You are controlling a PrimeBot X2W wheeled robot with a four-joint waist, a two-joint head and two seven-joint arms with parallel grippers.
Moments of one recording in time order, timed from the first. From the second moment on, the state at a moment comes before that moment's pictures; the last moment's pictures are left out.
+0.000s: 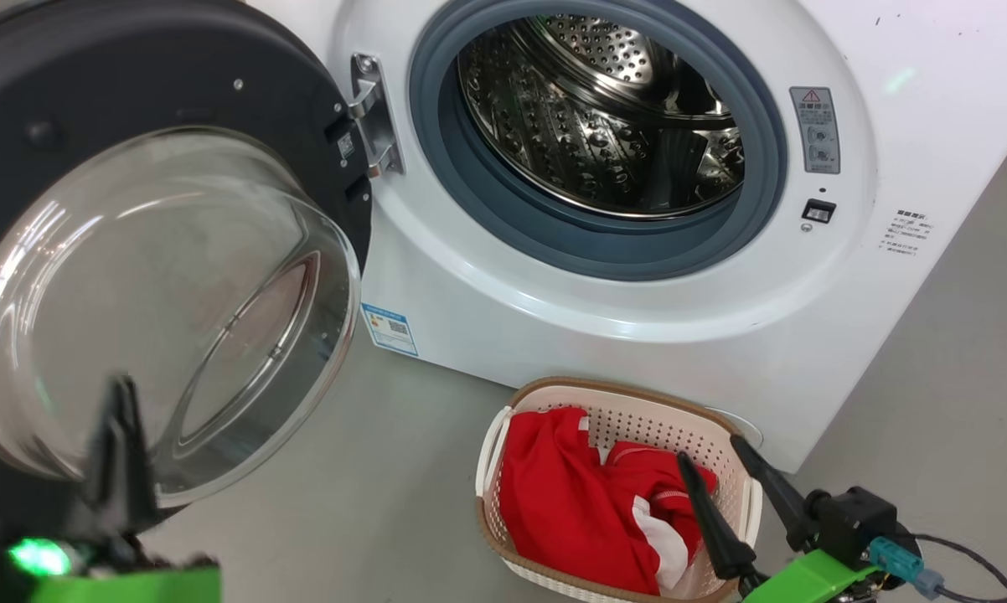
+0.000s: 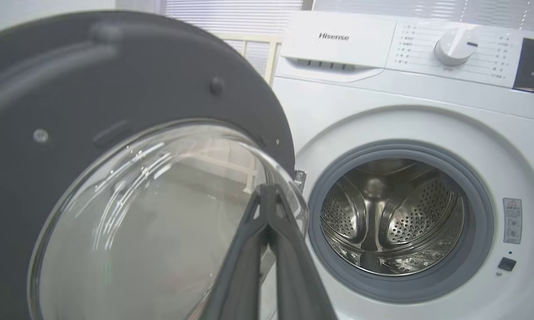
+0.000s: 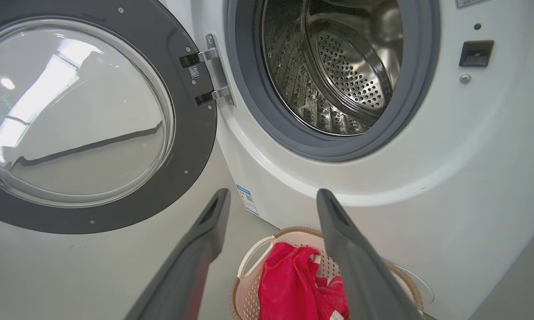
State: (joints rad) left arm -0.03 0.04 0.15 -0.03 -0.37 -0.08 -0.26; right arm -0.04 -0.09 0.23 0.31 0.38 0.12 -0.26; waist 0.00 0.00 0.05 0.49
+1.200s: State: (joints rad) left arm -0.68 0.53 0.49 0.52 -0.89 -0.03 0.59; right arm -0.02 -0.05 0.15 0.28 0.37 0.12 -0.26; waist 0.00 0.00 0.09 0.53
